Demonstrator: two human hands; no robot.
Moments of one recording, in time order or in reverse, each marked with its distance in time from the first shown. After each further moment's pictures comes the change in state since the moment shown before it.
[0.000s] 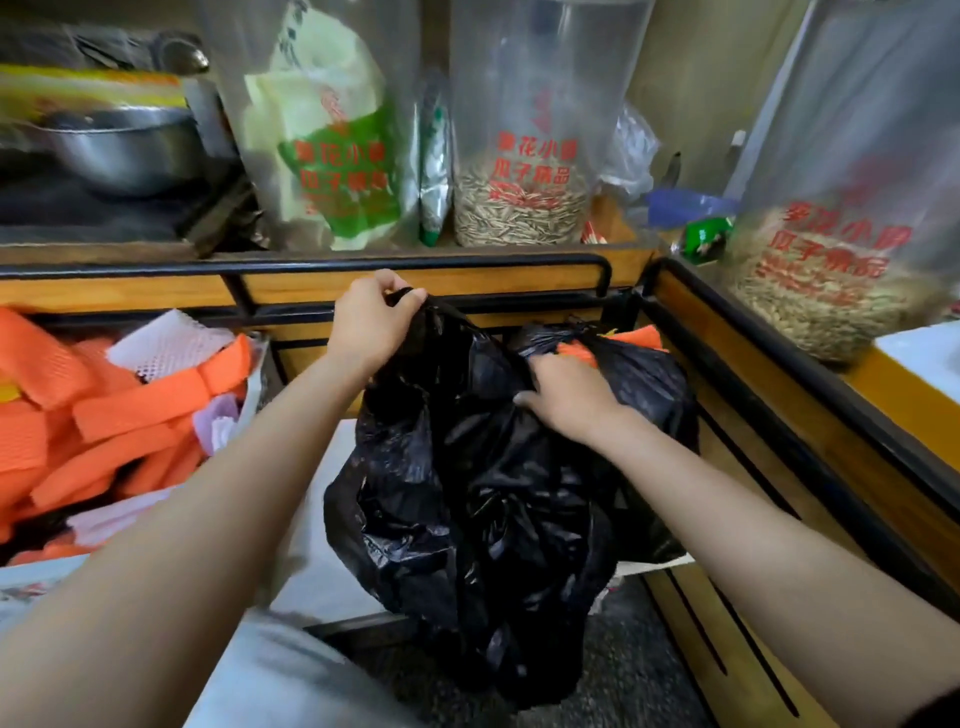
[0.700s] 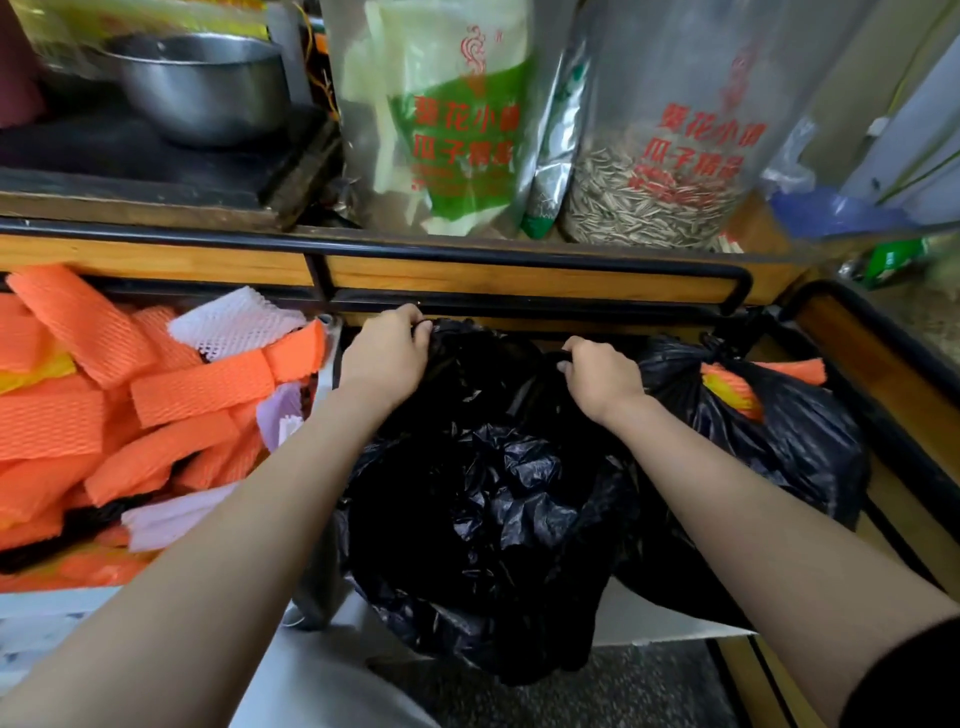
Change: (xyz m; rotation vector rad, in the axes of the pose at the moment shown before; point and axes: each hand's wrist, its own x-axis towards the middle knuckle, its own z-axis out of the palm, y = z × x) left_hand 0.058 -0.122 -0.017 0.325 -0.034 -0.048; right_hand 0.125 -0.044 0.058 -0.075 0.008 0.087
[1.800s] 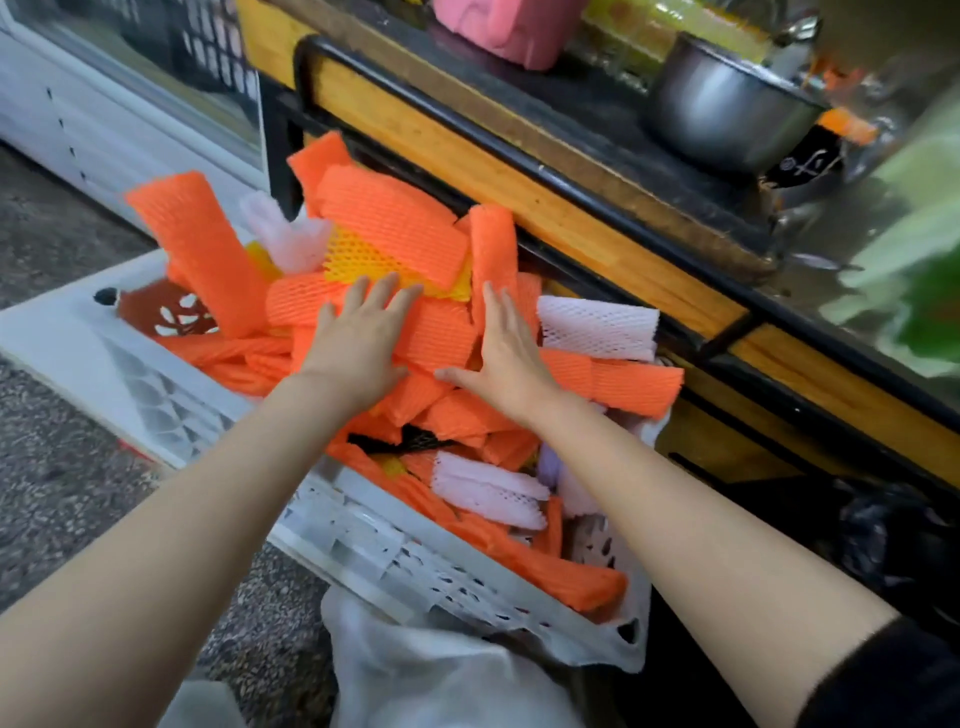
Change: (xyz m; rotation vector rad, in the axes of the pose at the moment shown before) left_hand -0.074 -0.321 -0.148 0.330 0.015 -0.296; right_hand 0.001 -0.413 0.127 0.162 -0.210 -0.729
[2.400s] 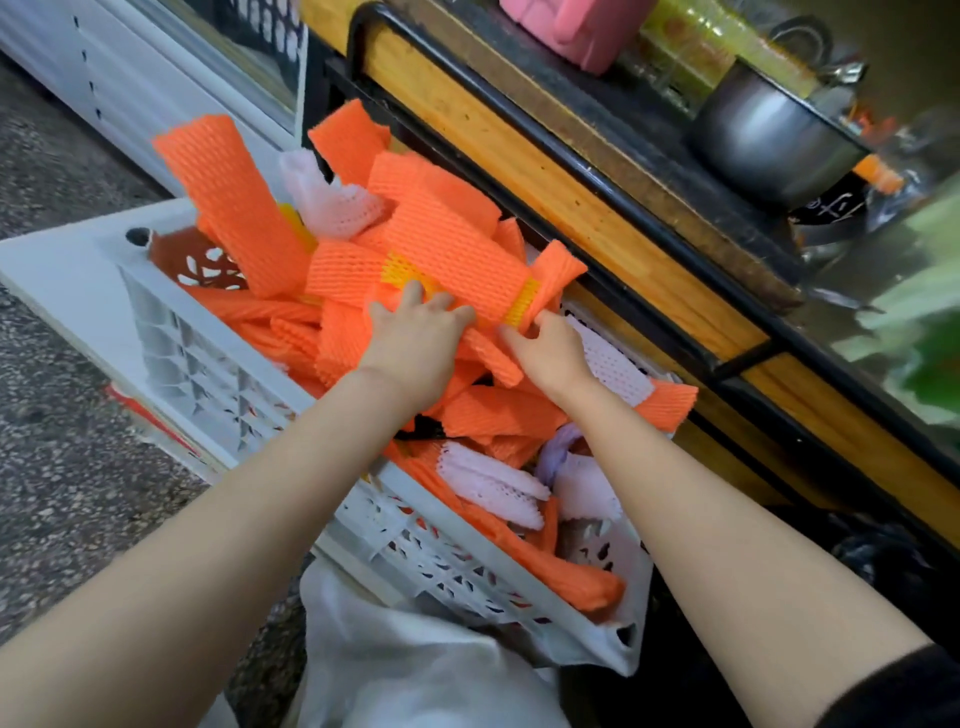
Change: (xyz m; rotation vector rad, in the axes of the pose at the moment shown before) left_hand -0.011 0.028 0.009 0.018 0.081 0.016; right_hand 0.010 0.012 -0.008 0.311 0.128 0.189
